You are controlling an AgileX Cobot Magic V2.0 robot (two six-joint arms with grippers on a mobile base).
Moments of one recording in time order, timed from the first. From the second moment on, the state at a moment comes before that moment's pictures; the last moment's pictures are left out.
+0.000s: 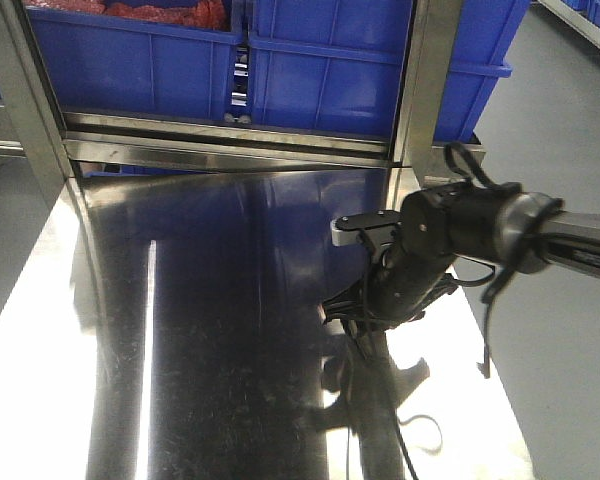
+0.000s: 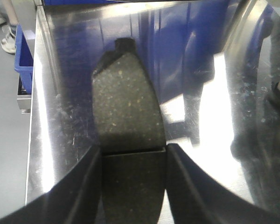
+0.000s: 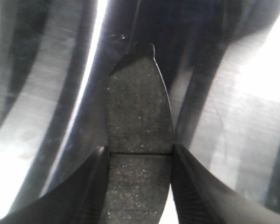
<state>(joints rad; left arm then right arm) -0.28 0.70 -0.69 0.11 0.72 -0.30 0.42 1.92 -1.27 0.06 0.70 0.08</state>
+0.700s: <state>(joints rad) -0.28 0.70 -0.69 0.11 0.72 -0.30 0.42 1.17 -0.68 0.06 0.38 0.07</state>
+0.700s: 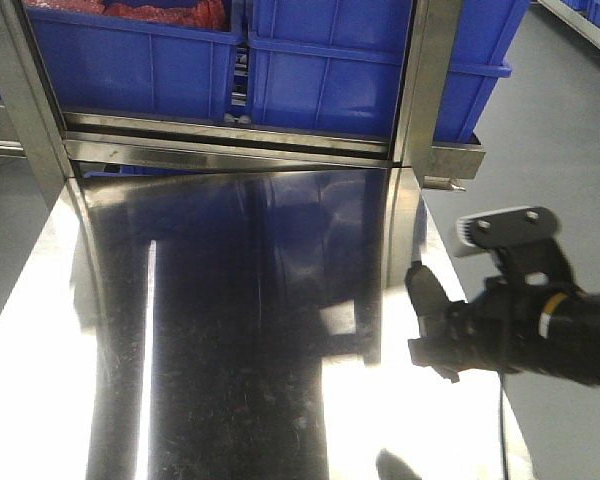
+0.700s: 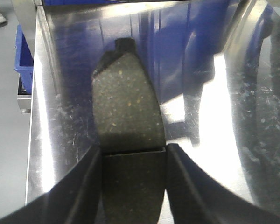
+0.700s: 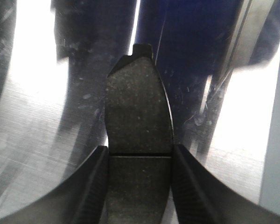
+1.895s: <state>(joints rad) -0.28 0.70 -0.69 0.11 0.72 -0.30 0.42 0.70 -0.43 0.06 0.26 0.07</state>
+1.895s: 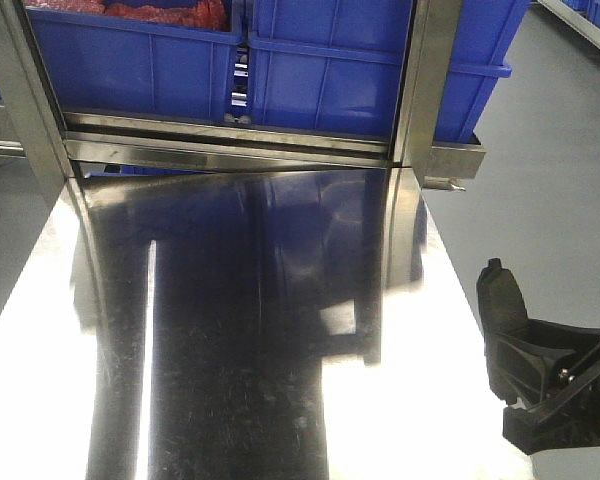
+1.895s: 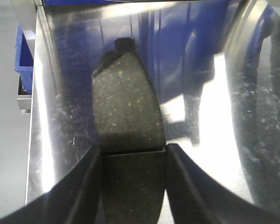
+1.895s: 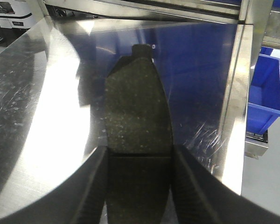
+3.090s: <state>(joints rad) -0.28 0.70 -0.69 0.11 0.72 -0.30 0.42 0.70 -0.43 0.06 0.26 0.07</state>
